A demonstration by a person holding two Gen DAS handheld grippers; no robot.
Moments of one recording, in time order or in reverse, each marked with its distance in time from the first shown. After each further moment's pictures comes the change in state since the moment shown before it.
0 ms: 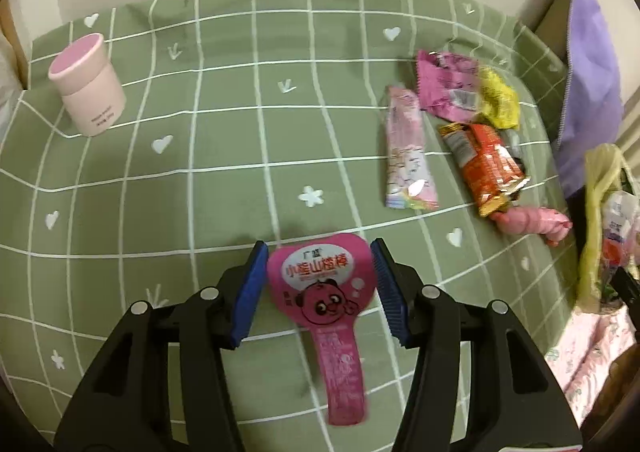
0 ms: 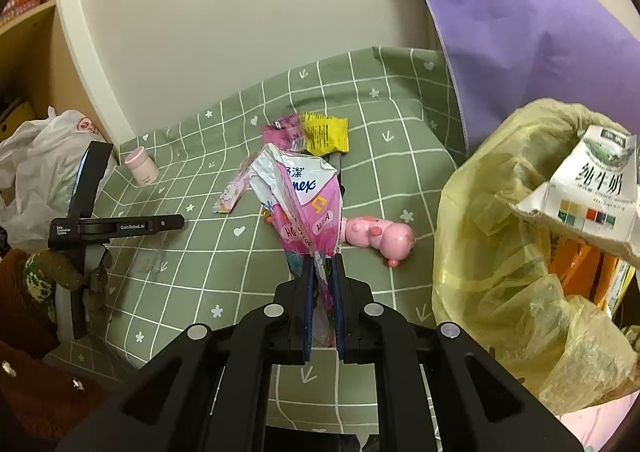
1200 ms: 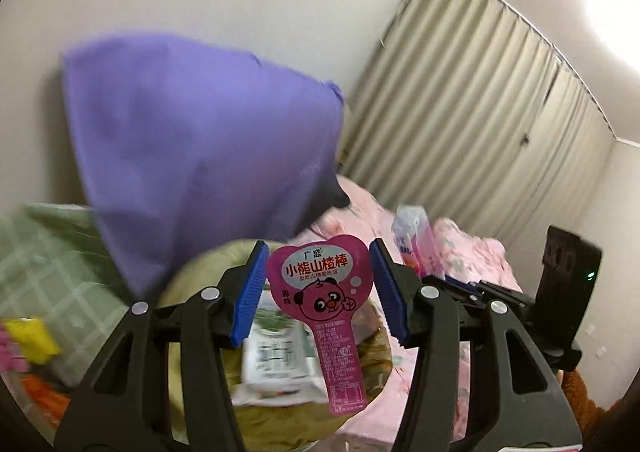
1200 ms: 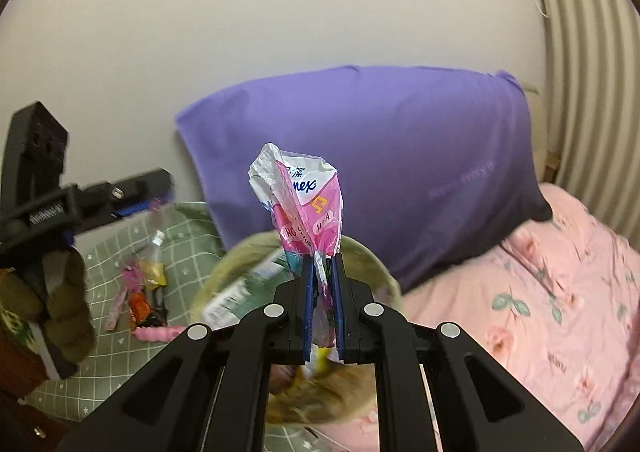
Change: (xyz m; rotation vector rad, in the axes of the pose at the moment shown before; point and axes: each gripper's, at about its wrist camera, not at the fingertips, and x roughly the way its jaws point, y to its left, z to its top) left arm -0.085 -0.364 0.070 0.529 -0.206 -0.844; right arm -0.190 -0.146 0.018 0.249 -0.296 -0.436
